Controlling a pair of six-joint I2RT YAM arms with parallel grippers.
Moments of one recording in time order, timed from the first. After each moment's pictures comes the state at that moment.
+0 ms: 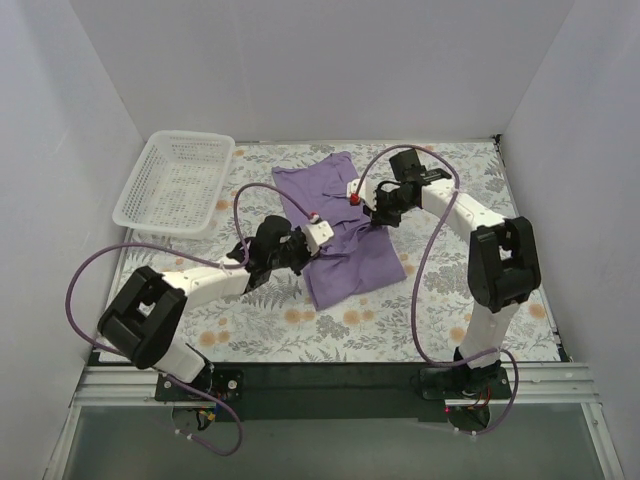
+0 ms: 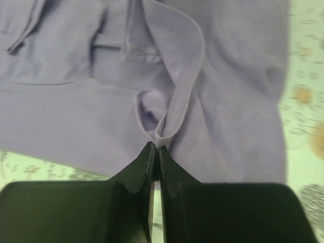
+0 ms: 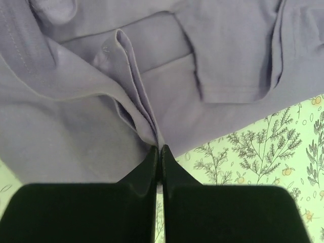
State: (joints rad) left arm -0.68 1.48 0.70 0.24 0.29 0.35; right arm 0.36 1.81 1.40 -0.71 -0.55 -1.12
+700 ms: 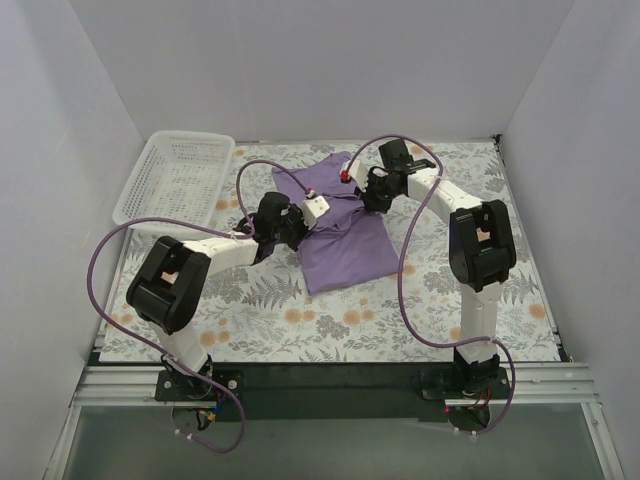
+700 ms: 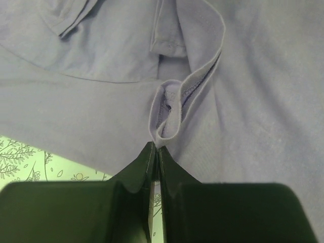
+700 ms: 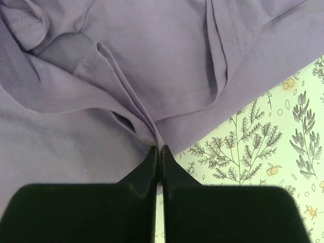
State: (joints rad) left arm -0.52 1.74 0.93 0.22 0.30 0.40; right arm 0.36 2.05 1.63 -0.60 -0.43 -0.86
